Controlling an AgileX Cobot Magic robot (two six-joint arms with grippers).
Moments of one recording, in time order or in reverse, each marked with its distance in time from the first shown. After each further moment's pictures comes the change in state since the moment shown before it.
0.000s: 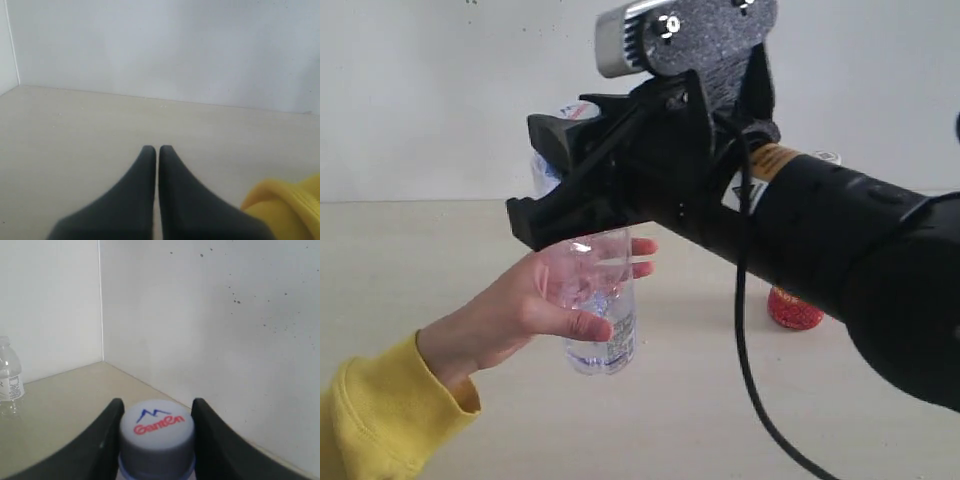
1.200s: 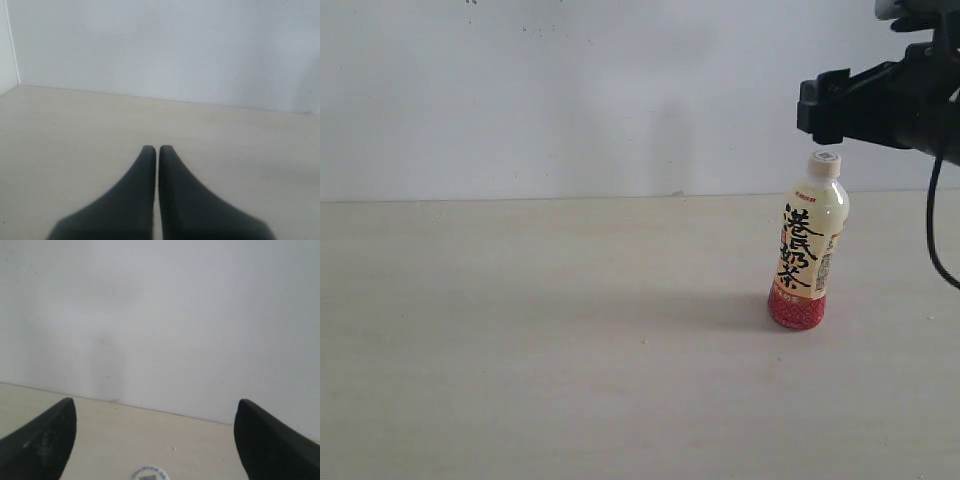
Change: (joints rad) left arm 0.000 0.000 0.000 0.000 0.000 0.000; right arm -0.612 0.010 -0.032 0.103 0.209 -0.104
